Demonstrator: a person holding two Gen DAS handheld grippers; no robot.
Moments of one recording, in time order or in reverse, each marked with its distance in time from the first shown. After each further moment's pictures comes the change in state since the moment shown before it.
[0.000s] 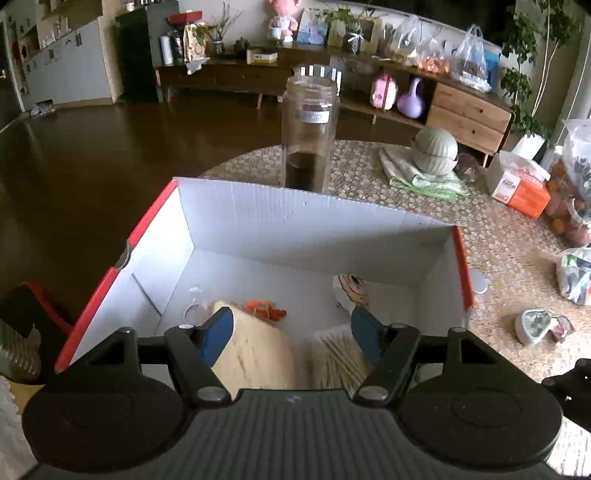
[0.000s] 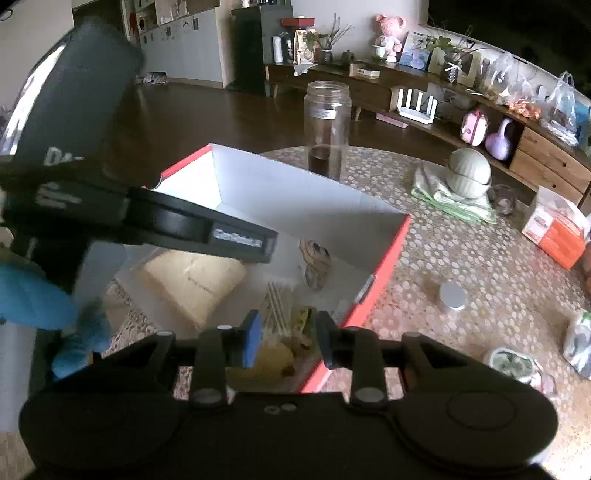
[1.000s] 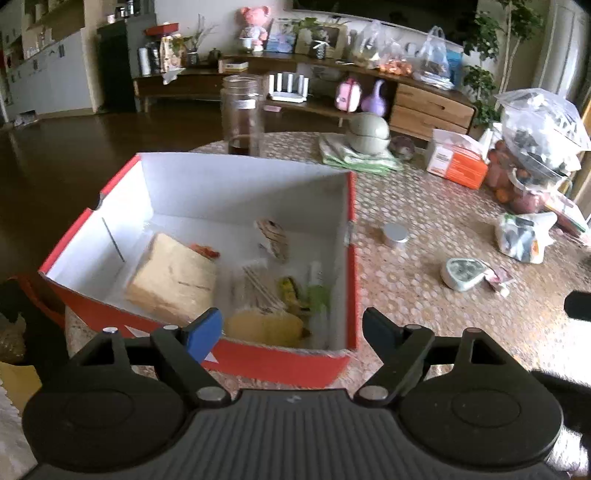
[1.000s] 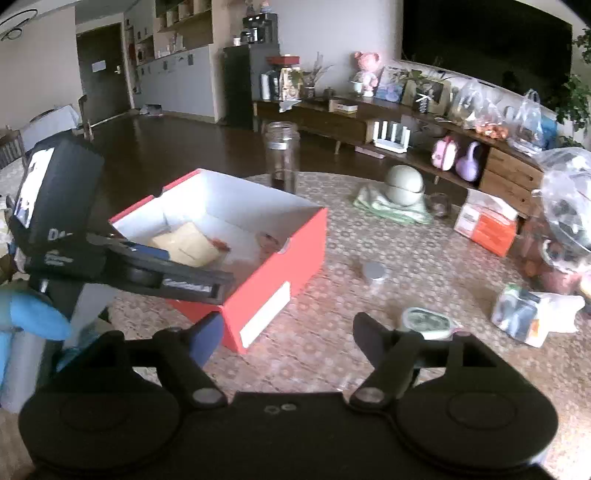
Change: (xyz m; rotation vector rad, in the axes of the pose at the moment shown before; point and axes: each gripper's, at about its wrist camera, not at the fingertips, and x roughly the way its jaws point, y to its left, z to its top) left arm -0.064 -0.063 -0.073 0.040 -0.032 -0.073; right arm -0.116 -0.059 -0.068 0.006 -0.121 -0.038
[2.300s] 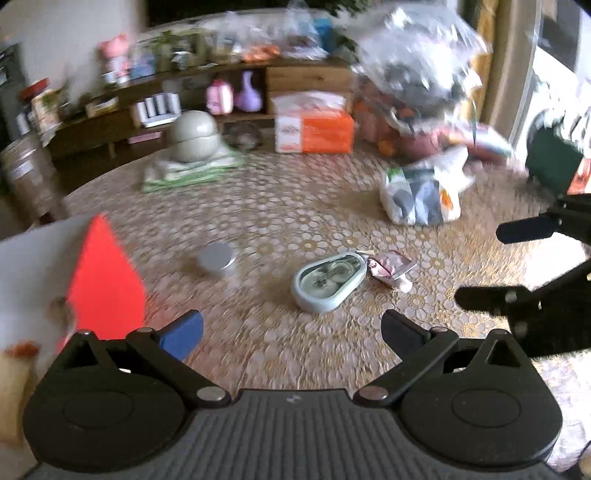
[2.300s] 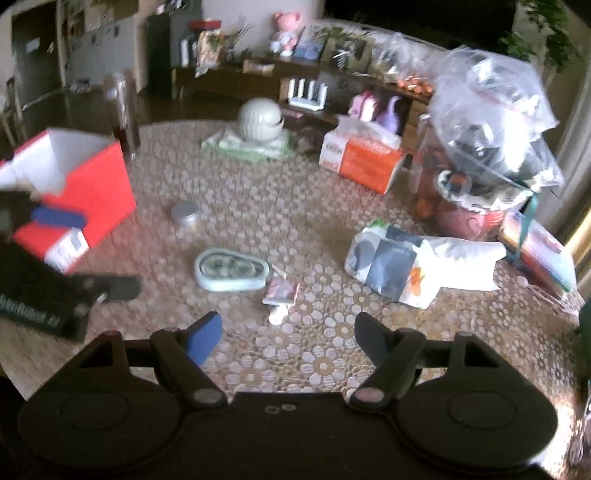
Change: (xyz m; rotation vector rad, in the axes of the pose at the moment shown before) left arm 0.096 -0.171 0.016 0.362 -0.003 -0.197; right arm 0.069 -0.186 -0.055 0.013 0.122 -0.191
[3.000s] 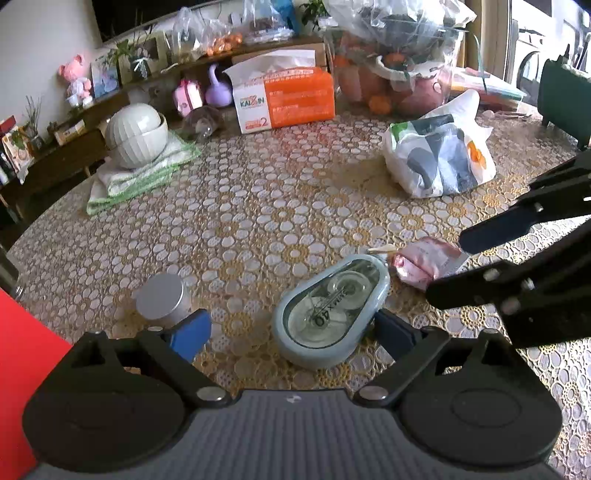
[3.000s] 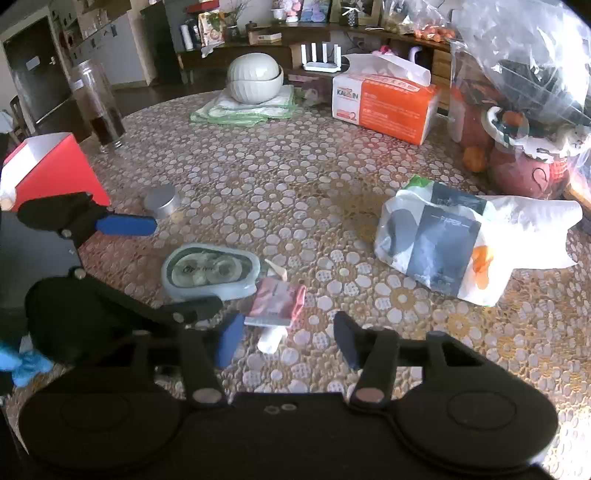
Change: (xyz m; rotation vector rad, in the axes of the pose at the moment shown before) left arm 0.097 -0.017 0.011 0.139 0.012 0.006; right arm 0.084 -0.034 0.012 0.153 0.084 0.158
